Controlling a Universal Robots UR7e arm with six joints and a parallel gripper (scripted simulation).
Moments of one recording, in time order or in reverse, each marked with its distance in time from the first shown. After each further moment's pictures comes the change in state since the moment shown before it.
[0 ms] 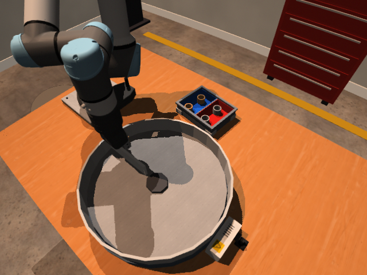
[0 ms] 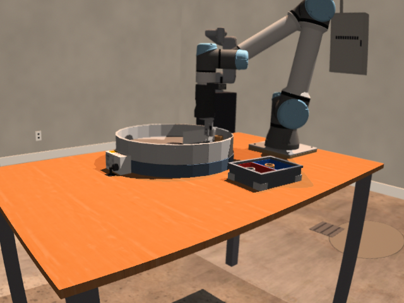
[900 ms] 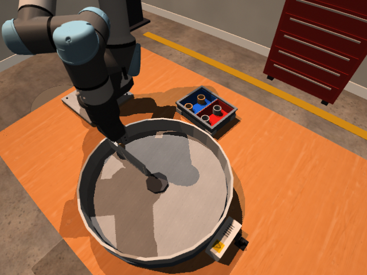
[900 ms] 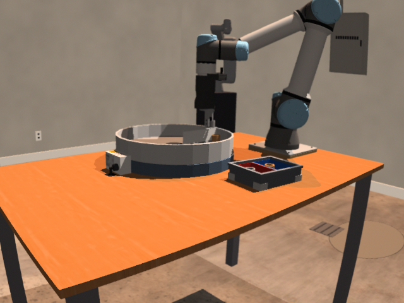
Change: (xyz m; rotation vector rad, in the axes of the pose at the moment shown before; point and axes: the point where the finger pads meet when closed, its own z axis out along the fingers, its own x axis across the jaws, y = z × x) arm 0.000 0.000 -0.034 -0.001 0.001 0.000
